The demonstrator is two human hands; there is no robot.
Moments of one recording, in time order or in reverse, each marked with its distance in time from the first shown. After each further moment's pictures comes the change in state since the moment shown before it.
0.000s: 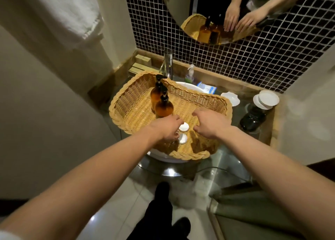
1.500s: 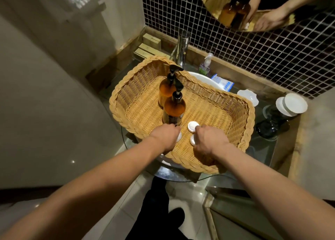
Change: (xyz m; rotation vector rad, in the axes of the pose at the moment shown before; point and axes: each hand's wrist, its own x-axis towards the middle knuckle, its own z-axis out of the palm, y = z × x) left_hand 0.017 -0.035 0.070 -0.017 -0.005 -0.223; right_hand 0.037 -0.019 0.069 -0.180 -0.195 -0.015
